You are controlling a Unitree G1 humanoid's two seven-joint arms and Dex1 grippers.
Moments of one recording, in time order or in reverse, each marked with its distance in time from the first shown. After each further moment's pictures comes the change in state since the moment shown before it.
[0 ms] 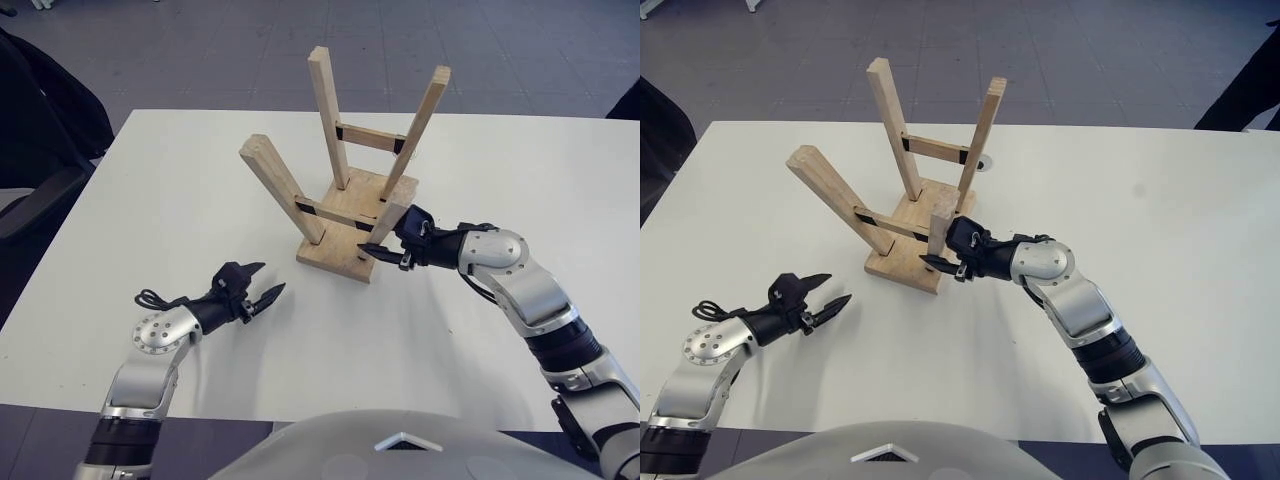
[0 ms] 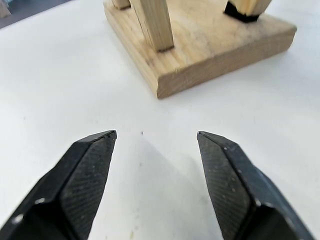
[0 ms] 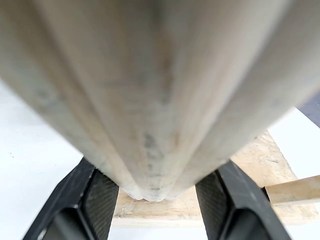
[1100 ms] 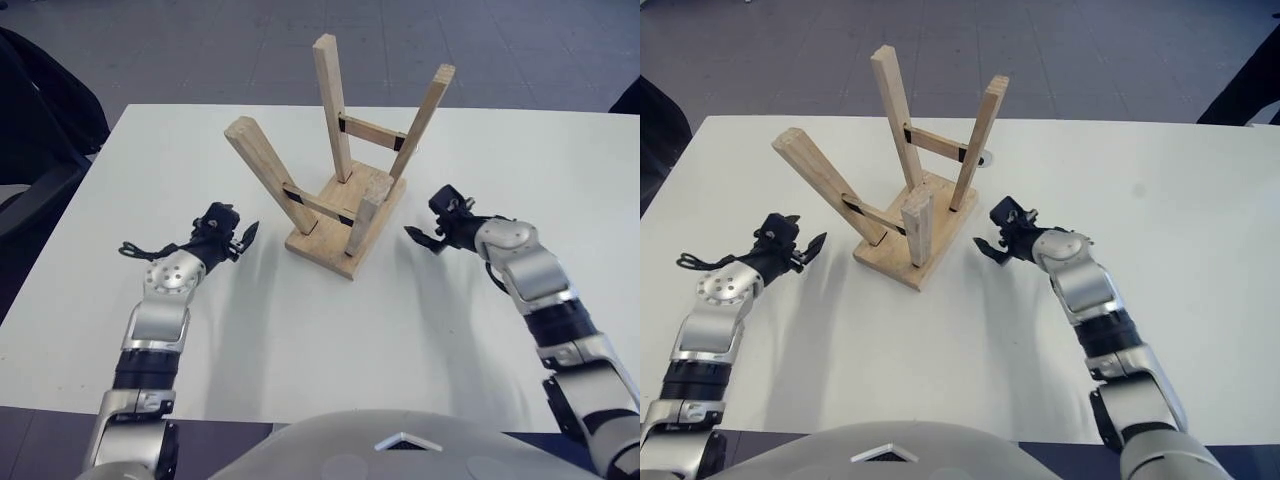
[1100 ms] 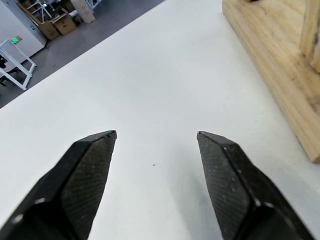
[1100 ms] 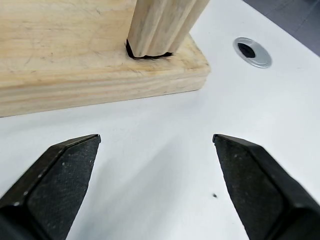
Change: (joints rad) left arm -0.396 -0.075 -0.049 0.317 0.213 0.034 0.254; right arm -0.147 0.134 -0.115 0.423 -0.187 0.159 -0.252
